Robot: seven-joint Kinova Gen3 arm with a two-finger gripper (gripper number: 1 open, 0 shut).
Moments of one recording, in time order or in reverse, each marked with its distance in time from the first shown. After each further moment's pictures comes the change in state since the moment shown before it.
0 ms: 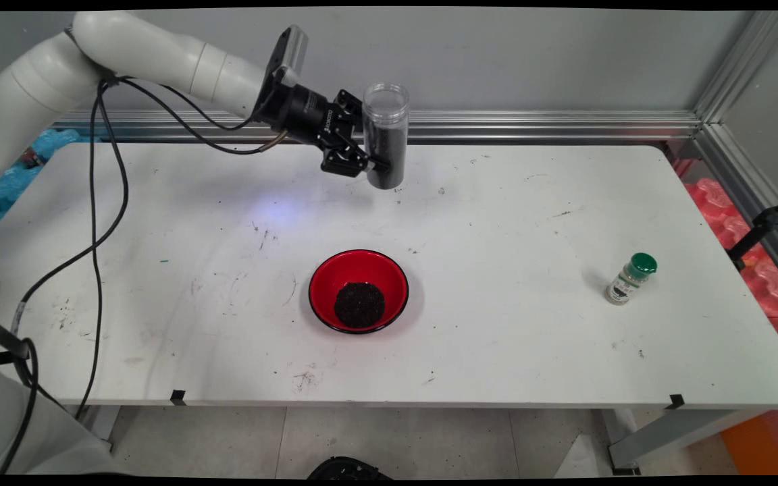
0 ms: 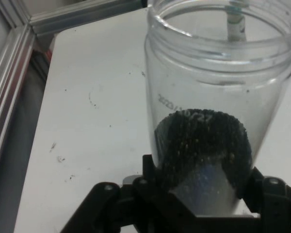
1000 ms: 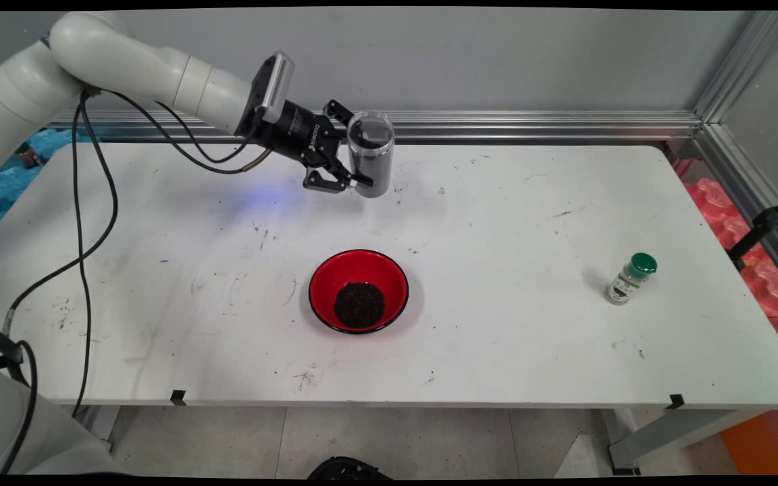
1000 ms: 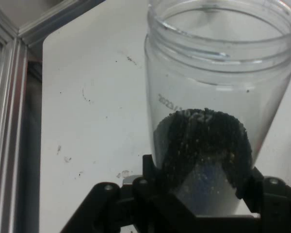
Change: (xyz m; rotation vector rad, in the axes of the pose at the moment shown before) arm -0.006 0.026 -0.012 0.011 -0.055 0.248
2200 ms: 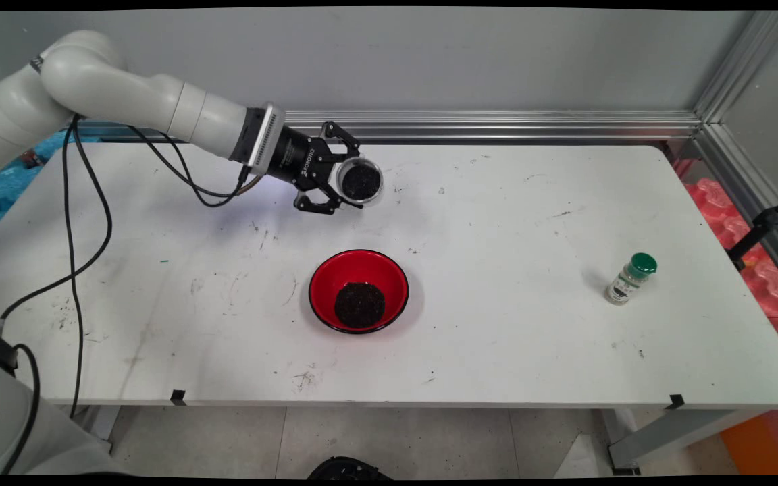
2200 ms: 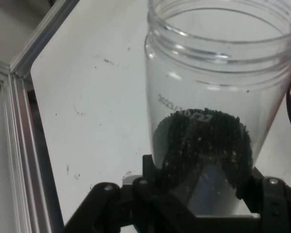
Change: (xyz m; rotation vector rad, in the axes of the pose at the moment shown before) arm -0.004 0.034 0.004 0.010 -0.039 0.338
